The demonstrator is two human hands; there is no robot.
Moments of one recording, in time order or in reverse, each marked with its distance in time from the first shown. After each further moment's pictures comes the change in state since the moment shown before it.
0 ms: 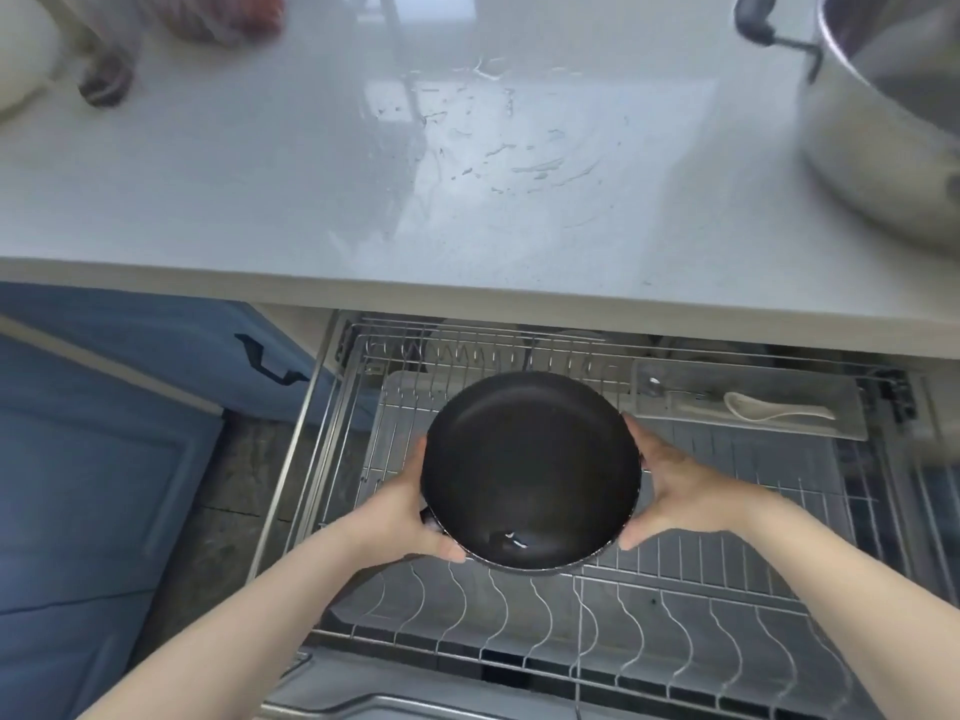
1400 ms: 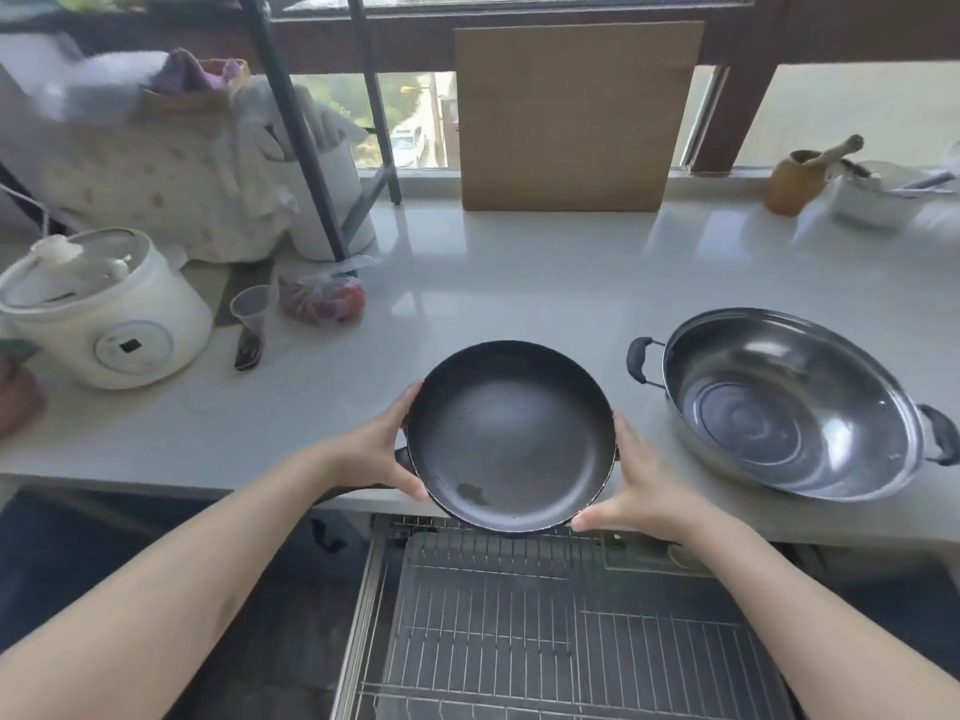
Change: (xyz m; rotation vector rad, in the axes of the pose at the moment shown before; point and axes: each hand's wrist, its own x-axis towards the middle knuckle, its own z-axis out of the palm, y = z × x) left_hand -0.057 0.213 -0.248 0.291 0.036 0.314; right_hand -0.071 -0.229 -0.133 -0.067 0.544 -0.172
